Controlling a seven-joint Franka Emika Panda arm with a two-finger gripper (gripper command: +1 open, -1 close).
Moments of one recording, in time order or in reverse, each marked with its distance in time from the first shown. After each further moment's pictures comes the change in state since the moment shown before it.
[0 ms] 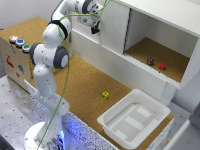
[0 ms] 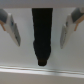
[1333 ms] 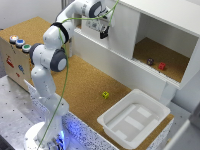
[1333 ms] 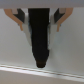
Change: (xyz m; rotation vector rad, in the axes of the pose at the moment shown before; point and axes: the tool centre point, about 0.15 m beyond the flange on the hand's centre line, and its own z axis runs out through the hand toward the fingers) arm 0.001 0.050 0.002 0.061 0.006 -0.096
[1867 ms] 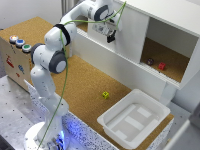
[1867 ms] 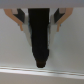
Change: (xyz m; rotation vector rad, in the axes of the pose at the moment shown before) arm -0.013 0.062 -0.004 -0.026 -0.009 0.067
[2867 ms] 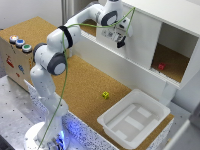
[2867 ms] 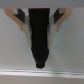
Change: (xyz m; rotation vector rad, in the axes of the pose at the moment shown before) arm -0.013 0.108 -0.003 -0.039 0.005 0.051
